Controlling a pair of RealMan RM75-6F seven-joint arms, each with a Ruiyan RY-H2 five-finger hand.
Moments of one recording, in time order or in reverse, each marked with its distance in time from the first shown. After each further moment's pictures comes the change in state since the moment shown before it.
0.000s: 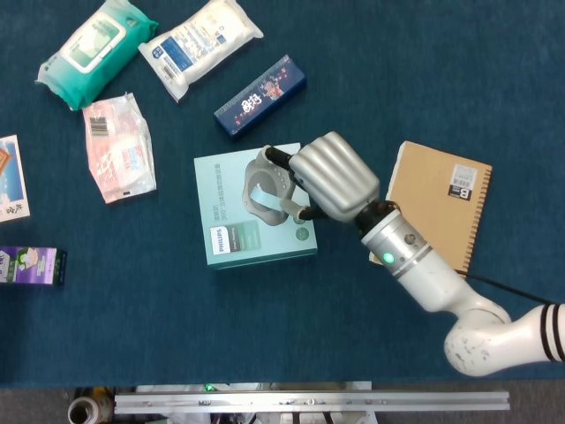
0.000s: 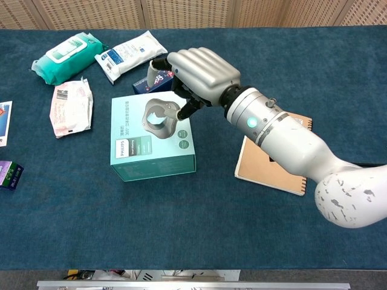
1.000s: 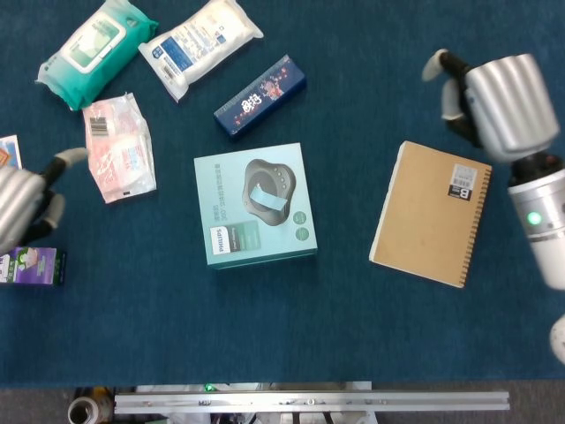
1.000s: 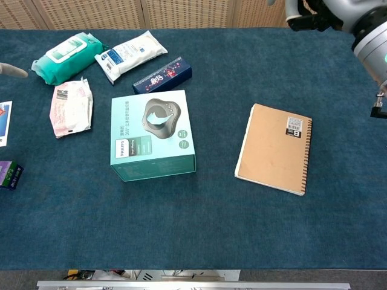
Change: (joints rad) left arm -0.295 0.081 -0.020 0.014 0.192 -0.275 -0.151; right arm -0.203 0.398 0.049 -0.192 0.001 0.240 -0.009
